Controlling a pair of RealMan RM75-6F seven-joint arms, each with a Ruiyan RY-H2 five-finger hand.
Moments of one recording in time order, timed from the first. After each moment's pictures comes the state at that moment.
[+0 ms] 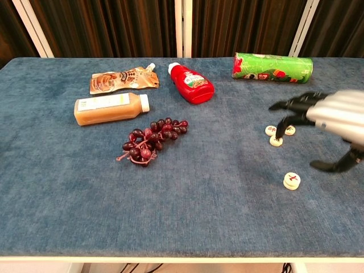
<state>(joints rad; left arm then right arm) -0.03 -1.17 0.04 -1.55 1.59 1.52 0.03 0.52 -1.29 -0.03 -1.73 -1.41 1.02 -0.47</state>
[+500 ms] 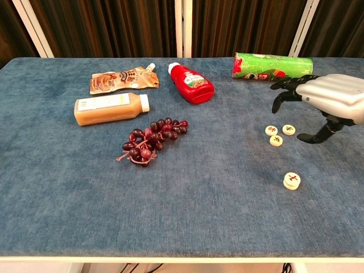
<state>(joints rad) -0.03 -1.17 0.04 -1.55 1.59 1.51 0.04 0.58 -1.45 0.09 -1.51 -1.21 0.97 -0.50</state>
